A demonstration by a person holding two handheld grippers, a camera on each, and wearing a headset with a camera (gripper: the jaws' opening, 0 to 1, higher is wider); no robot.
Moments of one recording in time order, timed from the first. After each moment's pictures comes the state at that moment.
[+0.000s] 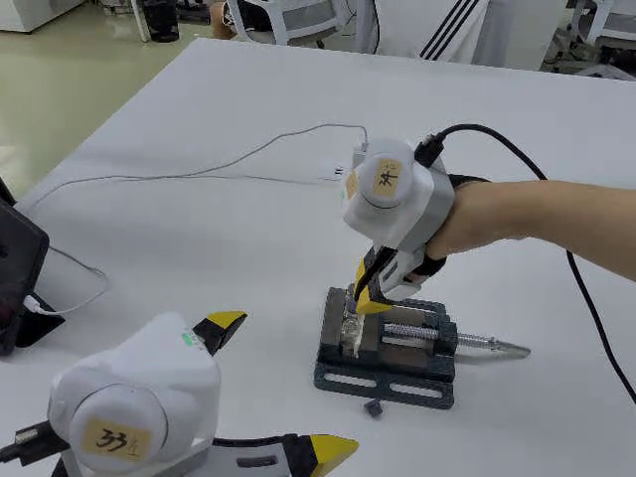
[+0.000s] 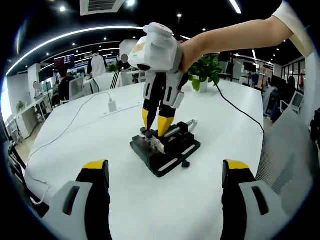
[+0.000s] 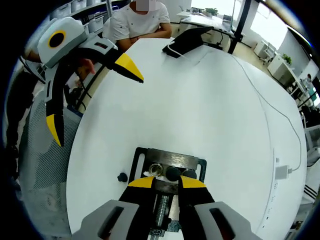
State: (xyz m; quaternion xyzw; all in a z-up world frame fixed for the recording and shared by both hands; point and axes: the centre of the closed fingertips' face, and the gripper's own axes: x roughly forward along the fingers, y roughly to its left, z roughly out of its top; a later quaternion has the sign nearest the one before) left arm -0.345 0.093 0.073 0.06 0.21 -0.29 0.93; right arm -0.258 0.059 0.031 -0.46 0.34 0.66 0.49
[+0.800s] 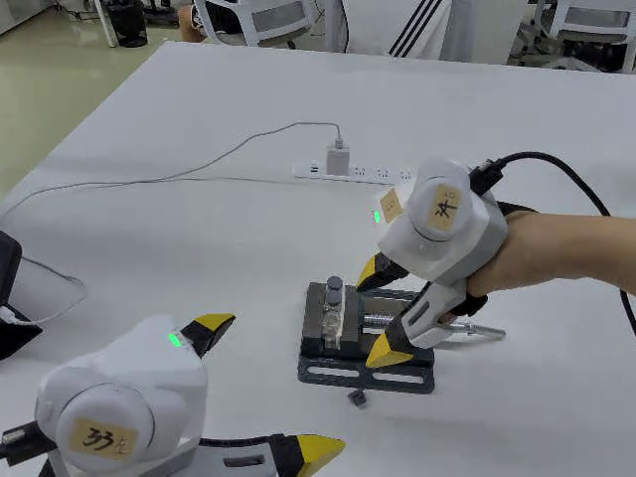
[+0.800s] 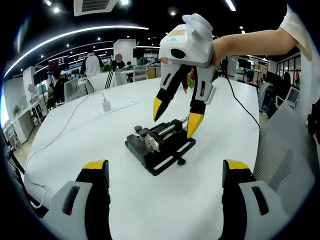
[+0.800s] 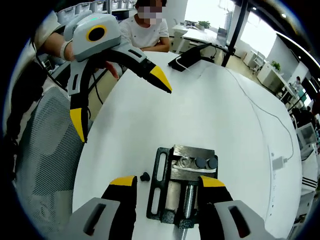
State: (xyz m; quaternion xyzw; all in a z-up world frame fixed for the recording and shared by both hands) left arm -0.351 0.087 0.070 0.07 0.21 -0.31 0.92; right arm -0.302 0.030 0.046 -0.43 0.29 0.66 0.55
